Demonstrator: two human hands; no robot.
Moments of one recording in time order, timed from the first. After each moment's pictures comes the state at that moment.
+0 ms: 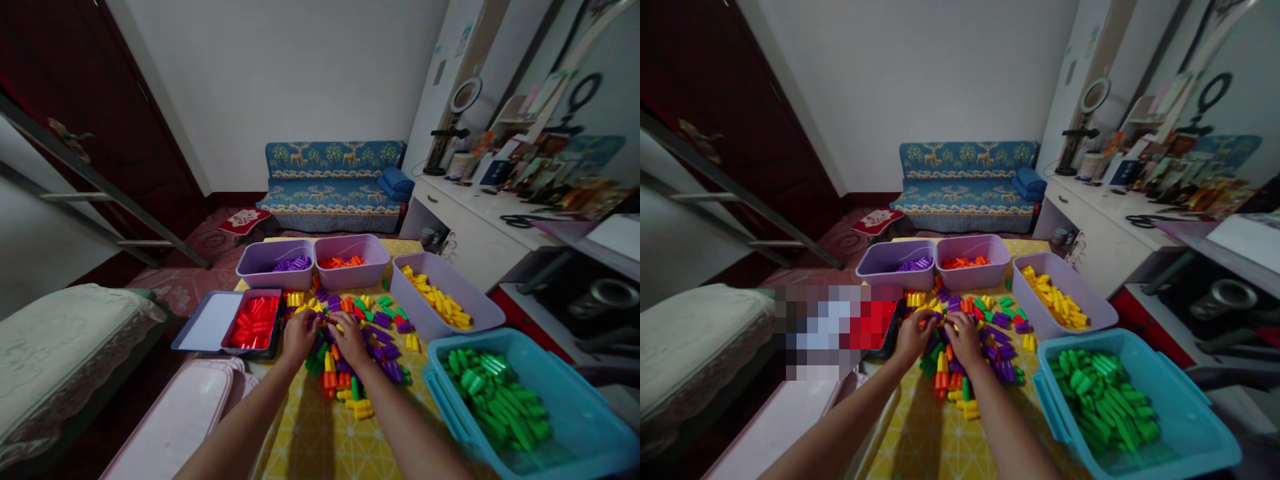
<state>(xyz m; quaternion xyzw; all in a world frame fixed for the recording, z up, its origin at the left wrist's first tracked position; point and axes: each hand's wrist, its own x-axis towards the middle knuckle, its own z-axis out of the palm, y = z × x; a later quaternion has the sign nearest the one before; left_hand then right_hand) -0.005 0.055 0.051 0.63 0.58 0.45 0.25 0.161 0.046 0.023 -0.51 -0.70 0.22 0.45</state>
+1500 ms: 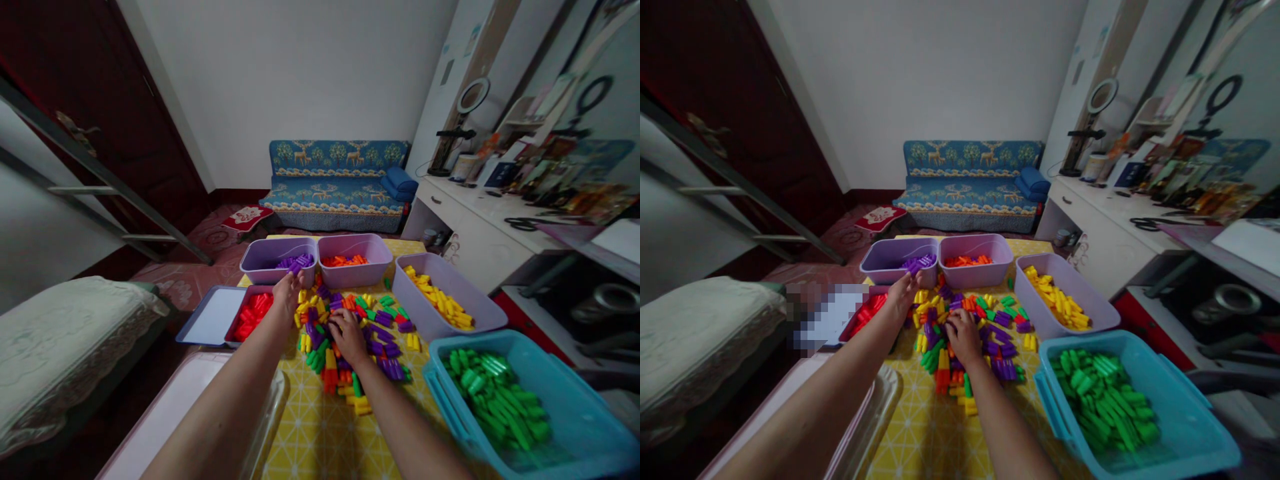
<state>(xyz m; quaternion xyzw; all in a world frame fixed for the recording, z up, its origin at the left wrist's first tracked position) -0.016 0.140 0.125 0.00 0.44 0.68 0.59 0.157 0.043 0.019 -0.52 -0.73 0.16 0.41</state>
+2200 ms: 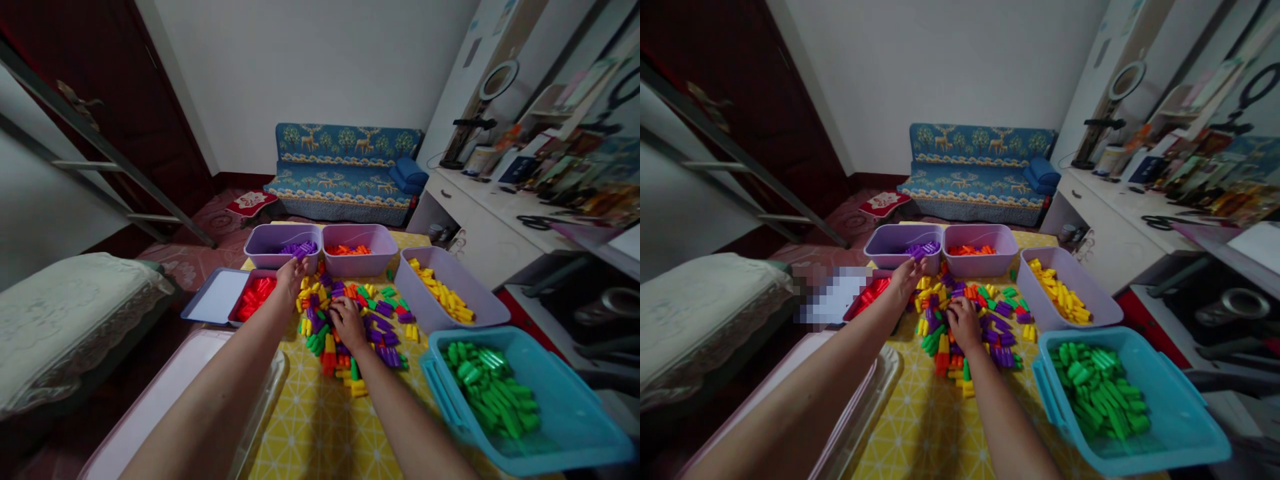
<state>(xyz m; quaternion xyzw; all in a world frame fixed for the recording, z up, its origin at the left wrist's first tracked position) -0.015 0.140 0.130 0.00 0.46 0.66 0.59 0.158 0.043 0.019 -0.52 -0.74 0.15 0.40</state>
